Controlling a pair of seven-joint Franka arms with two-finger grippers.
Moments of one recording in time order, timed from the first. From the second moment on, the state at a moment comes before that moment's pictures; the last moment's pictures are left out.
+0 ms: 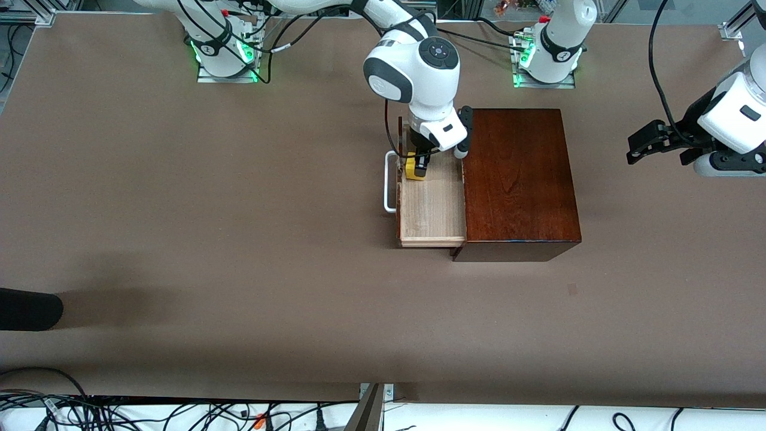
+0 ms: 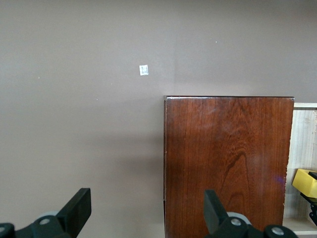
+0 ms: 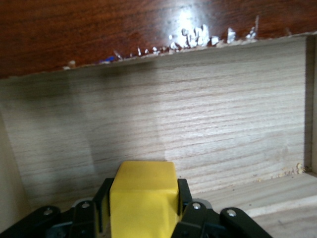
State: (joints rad) left arm -0.07 0.07 -0.01 -1.50 -0.01 1.55 -0.11; right arm 0.90 0.76 0.12 -1.23 -0.23 2.05 -0.34
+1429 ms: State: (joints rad) left arm -0.08 0.07 -0.05 -1.50 0.00 1.54 -0.10; right arm 0.52 0.42 0.08 -1.12 -0.02 1.70 -0.52
